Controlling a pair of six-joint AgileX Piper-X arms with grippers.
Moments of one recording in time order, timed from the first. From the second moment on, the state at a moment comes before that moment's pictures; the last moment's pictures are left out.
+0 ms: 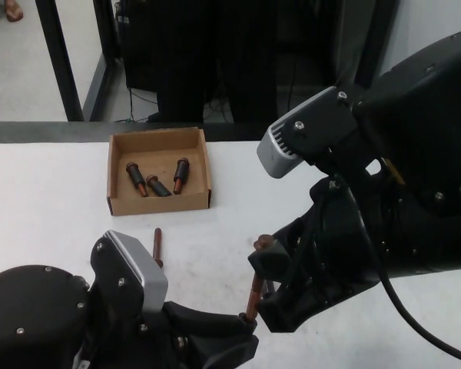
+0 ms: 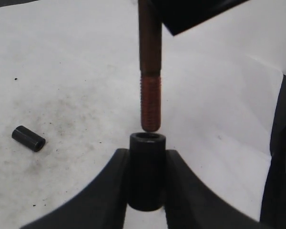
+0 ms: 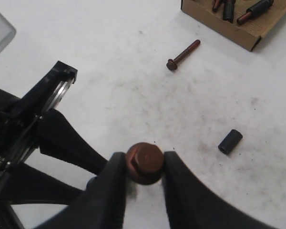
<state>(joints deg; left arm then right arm) -45.8 58.1 -14.2 -18.4 18.3 -6.0 52.1 67.7 -58.7 42.9 0.0 4.8</state>
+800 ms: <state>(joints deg) -45.8 58.1 -13.9 -23.8 16.8 -7.7 52.4 67.7 -58.9 42.9 -0.7 8.2</state>
